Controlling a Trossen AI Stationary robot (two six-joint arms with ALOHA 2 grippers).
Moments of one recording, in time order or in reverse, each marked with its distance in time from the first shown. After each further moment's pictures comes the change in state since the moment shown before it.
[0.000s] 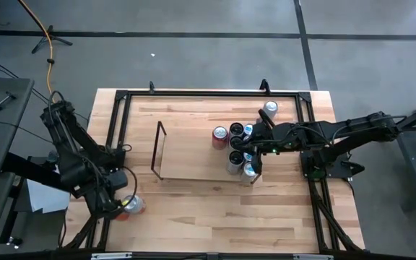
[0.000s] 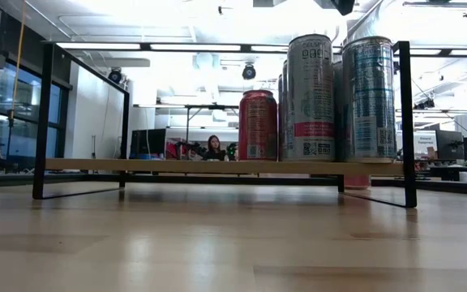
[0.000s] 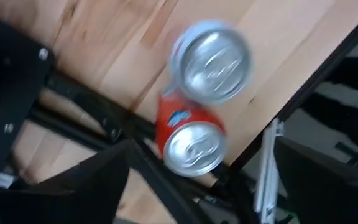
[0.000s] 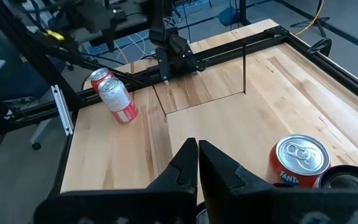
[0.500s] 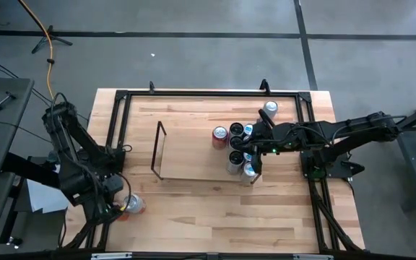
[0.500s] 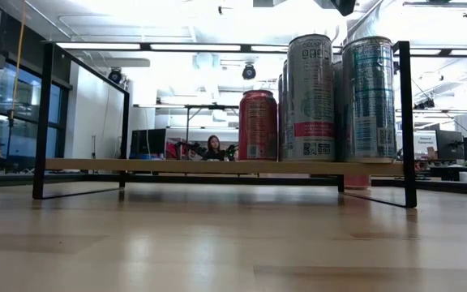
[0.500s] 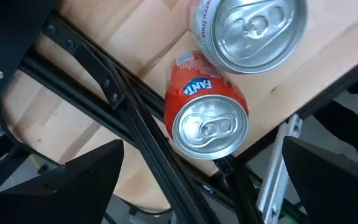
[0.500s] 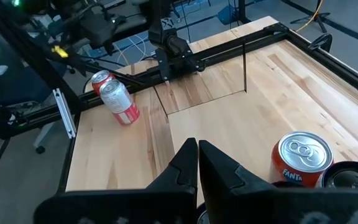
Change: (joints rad) left arm -0.086 0.036 -0.056 0.041 0.066 -0.229; right arm 0.000 0.000 0.000 0.000 0.000 0.029
